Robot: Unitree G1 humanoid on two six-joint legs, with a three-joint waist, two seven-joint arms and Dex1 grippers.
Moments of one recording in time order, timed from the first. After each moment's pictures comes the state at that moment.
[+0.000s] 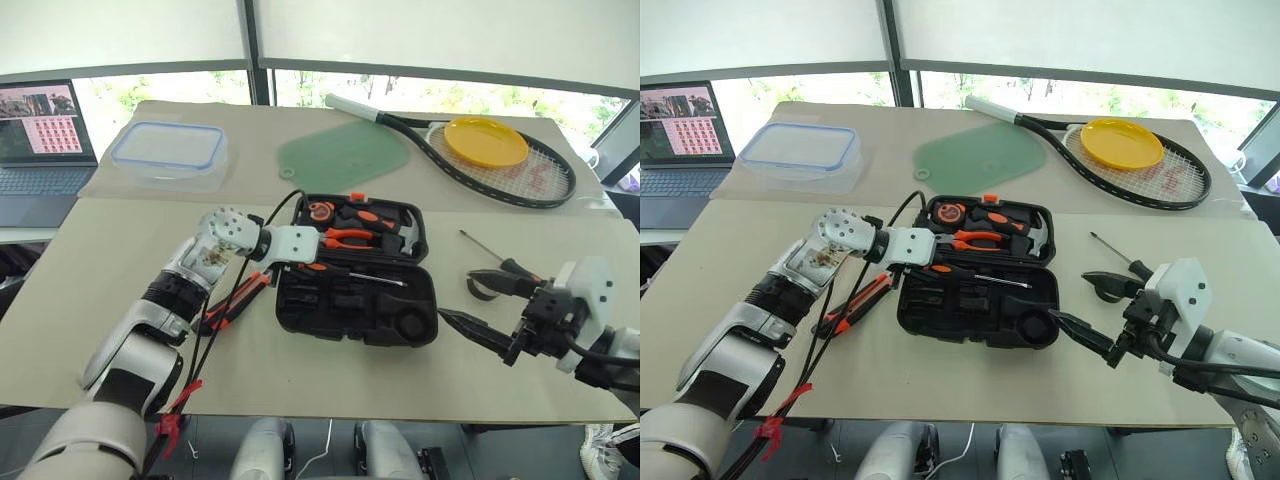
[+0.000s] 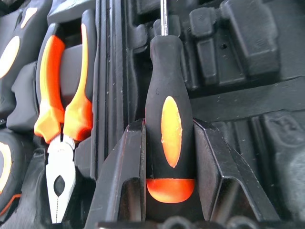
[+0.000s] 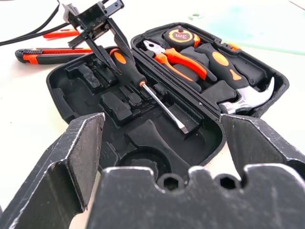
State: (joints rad) left arm -0.93 0.50 -0.45 0.57 0.08 -0.14 -1.23; right arm 0.21 -0.81 -0.49 -0.69 0.76 0.61 0.76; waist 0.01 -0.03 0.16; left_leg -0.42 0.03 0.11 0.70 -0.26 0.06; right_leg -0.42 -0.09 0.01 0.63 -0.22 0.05
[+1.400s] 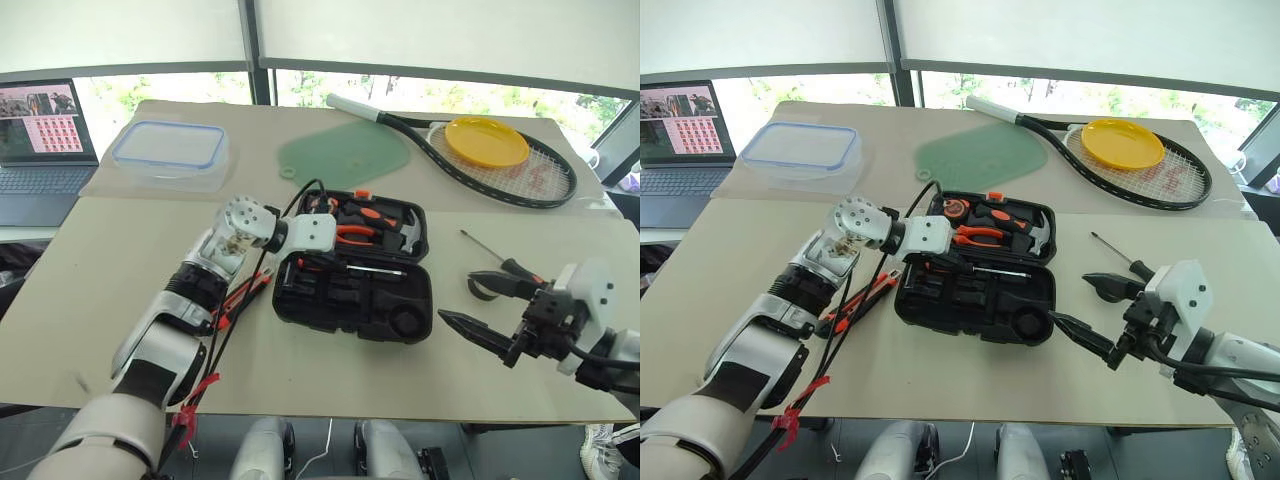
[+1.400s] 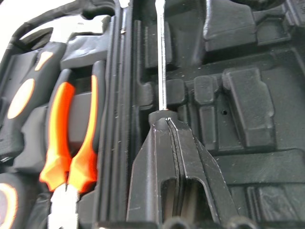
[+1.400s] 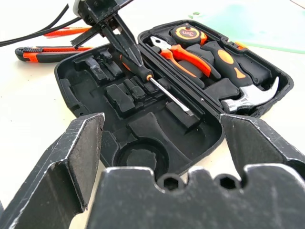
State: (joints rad) left arm -0.98 0.39 -0.40 0.60 0.11 -0.13 -1.28; right arm 0.23 -0.81 -0.50 -0.69 0.76 0.61 0.76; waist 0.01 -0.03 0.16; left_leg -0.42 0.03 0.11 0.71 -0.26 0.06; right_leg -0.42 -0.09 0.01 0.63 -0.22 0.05
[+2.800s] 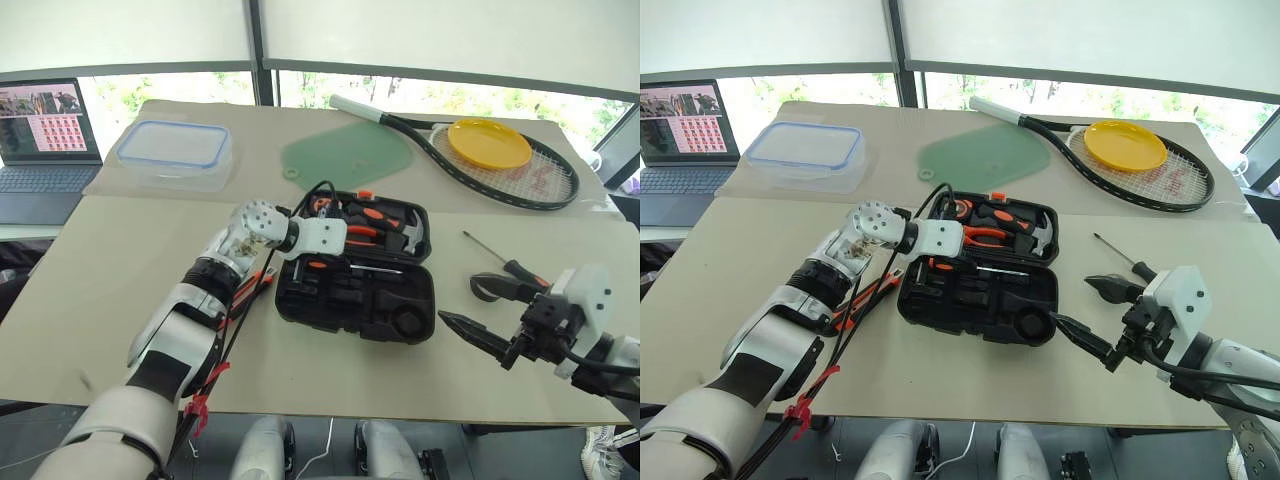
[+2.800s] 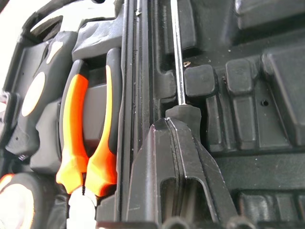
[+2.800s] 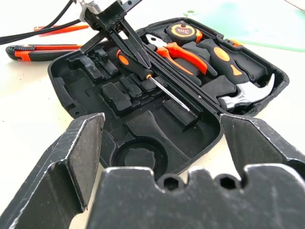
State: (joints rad) left arm -1.04 0.33 -0.43 0.80 0.24 -0.32 -1.17; right arm 0.26 -0.78 -0.49 -0.70 0.72 0.60 0.72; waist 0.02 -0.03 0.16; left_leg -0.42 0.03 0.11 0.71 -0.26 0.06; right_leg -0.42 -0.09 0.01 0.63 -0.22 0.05
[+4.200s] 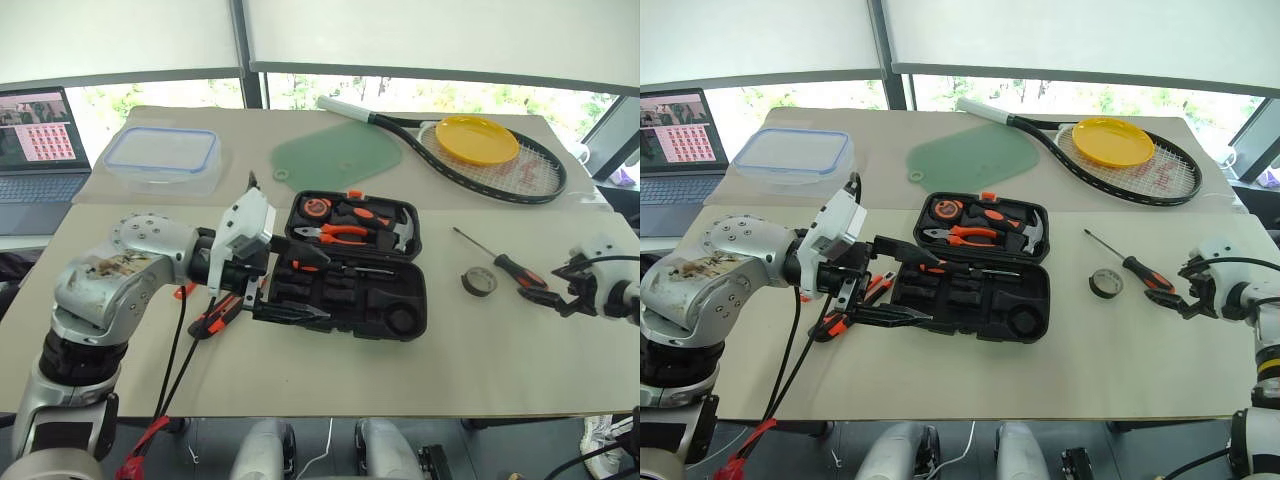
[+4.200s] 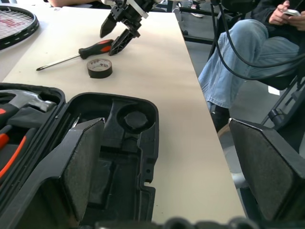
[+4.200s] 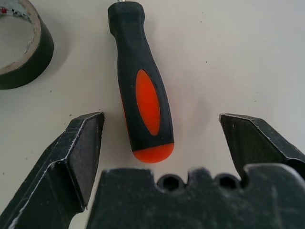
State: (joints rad) left arm -0.62 0.75 -0.06 -0.43 -0.64 0.81 -1.23; right arm -0.58 -0.96 -0.09 0.91 0.07 0.14 0.98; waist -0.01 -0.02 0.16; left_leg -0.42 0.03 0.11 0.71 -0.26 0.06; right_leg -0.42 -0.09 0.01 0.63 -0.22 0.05
